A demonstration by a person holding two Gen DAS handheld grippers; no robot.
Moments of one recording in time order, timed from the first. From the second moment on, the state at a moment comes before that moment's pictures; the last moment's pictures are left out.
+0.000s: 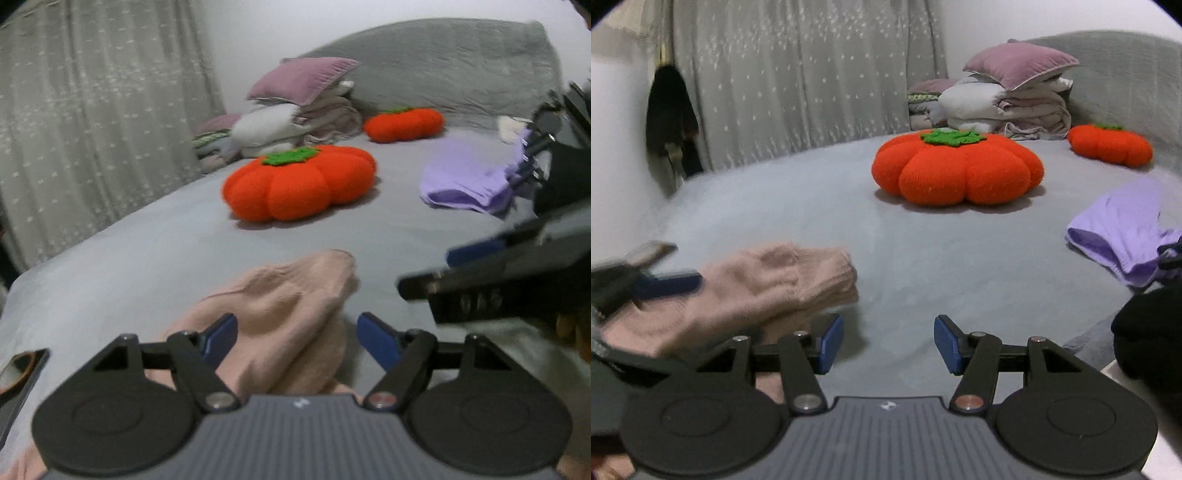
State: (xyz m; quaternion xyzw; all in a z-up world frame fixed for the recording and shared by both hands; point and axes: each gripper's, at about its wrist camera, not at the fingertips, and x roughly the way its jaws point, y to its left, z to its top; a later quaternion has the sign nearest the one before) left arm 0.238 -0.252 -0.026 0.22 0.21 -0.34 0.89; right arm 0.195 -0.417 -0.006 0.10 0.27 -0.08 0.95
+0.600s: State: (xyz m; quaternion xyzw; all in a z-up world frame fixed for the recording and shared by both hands) left arm 0.254 -0.167 -0.003 -0.02 0.21 -0.24 0.95; right arm 0.208 -0.403 -0.016 0.11 0.26 -0.02 0.96
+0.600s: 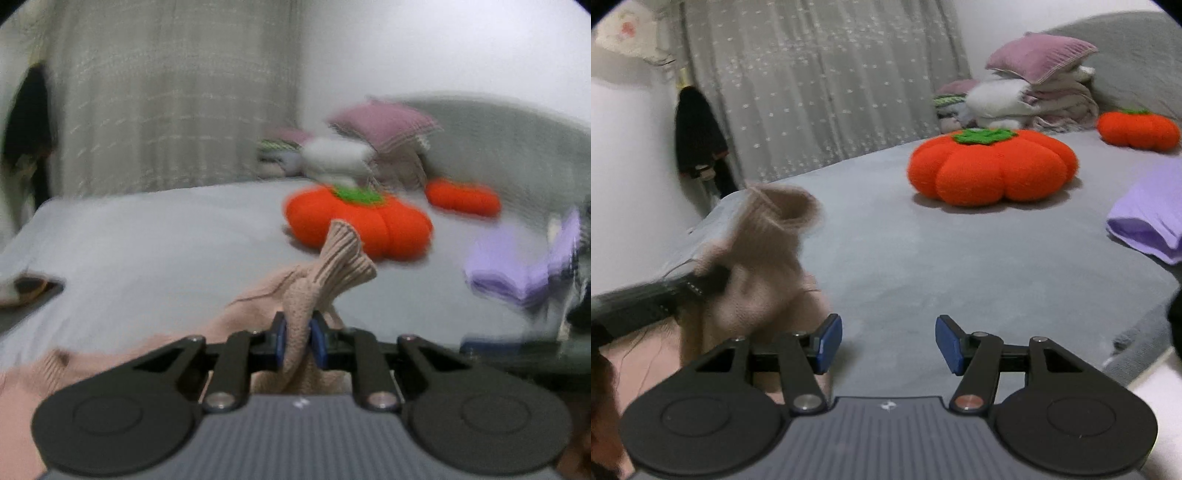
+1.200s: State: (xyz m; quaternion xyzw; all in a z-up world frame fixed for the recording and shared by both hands) left arm 0.206 0.091 -0.080 -0.29 0.25 -0.02 0.92; right arm 0.240 -0.340 -0.062 0.06 0.31 0.08 0.95
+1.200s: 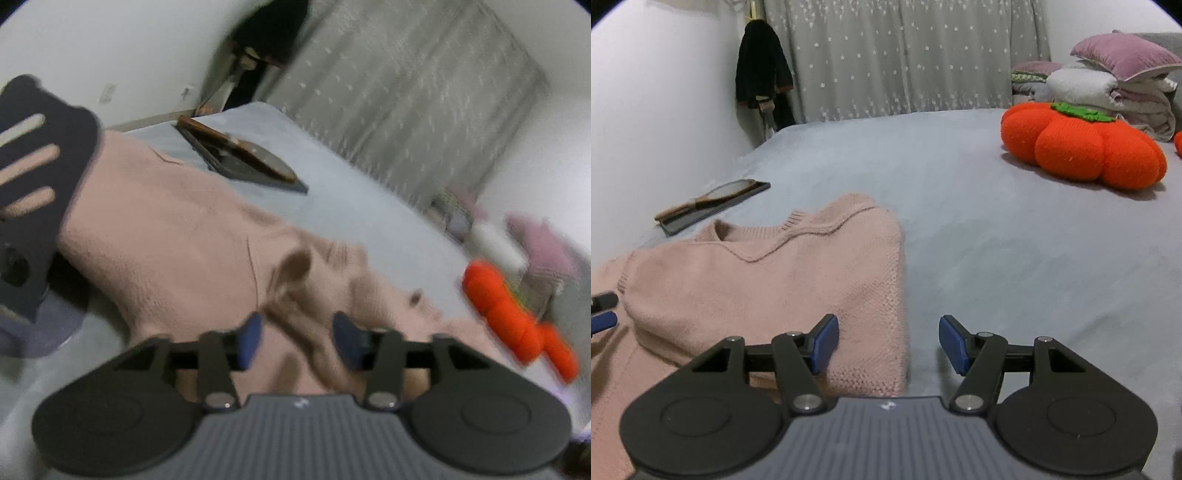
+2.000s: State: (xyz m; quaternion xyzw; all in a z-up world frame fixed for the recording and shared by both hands) left arm 0.204 -0.006 -0.053 -0.04 0.18 -0.02 0.98; right arm 0.245 -0.290 -0.054 0.01 0.20 0.11 0.97
